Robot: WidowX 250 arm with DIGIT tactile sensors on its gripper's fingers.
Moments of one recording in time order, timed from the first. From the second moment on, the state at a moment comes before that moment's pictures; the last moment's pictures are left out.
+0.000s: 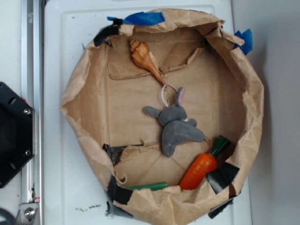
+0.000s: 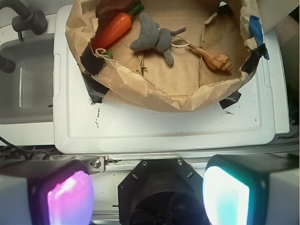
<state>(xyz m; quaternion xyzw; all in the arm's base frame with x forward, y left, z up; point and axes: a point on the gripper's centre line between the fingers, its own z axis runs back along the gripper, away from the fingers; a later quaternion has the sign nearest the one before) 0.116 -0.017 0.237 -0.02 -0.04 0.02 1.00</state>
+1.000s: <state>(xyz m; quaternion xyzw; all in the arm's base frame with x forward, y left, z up) 0.185 0.003 0.204 -0.01 -0.07 0.26 0.96</state>
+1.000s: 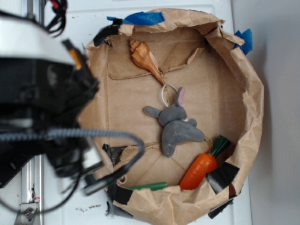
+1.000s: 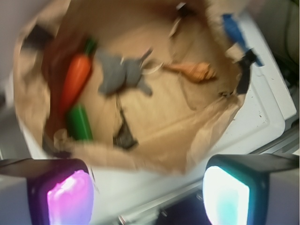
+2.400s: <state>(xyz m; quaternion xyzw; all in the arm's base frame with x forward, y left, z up) 0.256 0.030 0.121 0.02 -0.04 0.31 0.95</state>
